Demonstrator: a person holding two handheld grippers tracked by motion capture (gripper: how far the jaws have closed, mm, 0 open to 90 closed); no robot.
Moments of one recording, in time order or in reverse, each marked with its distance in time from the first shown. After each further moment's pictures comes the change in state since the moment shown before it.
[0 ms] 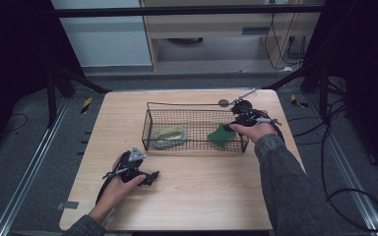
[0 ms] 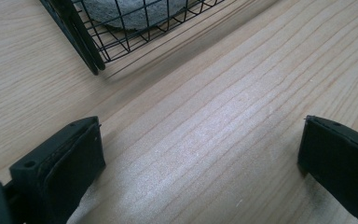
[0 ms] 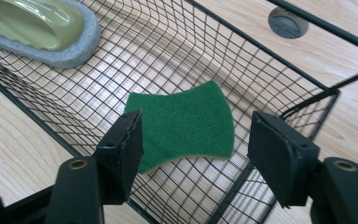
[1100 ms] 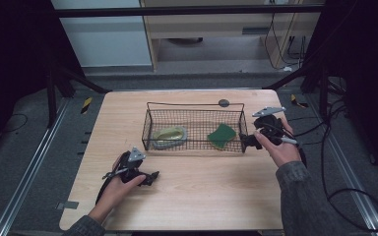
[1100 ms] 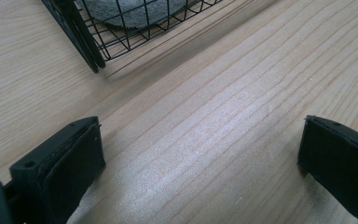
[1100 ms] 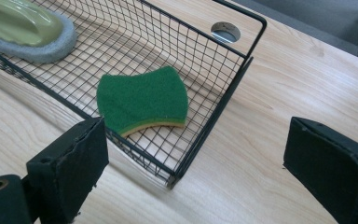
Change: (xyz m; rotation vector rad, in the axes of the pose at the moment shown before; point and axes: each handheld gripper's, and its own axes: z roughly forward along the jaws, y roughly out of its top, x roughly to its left) left arm 0.000 -0.001 -0.001 0.000 0.001 -0.001; right arm -0.002 -0.064 -0.053 -0.185 -0.149 0.004
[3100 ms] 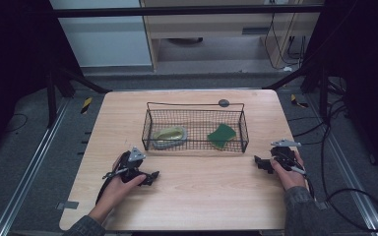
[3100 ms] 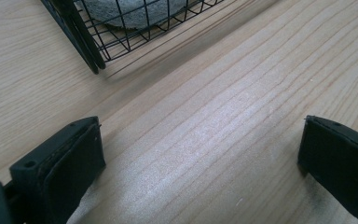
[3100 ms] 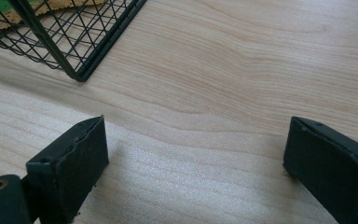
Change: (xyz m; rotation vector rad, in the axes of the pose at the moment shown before) left arm 0.000 0.000 0.001 -0.002 0.001 -0.002; right arm -0.035 -0.133 0.053 -0.001 -0.062 0.212
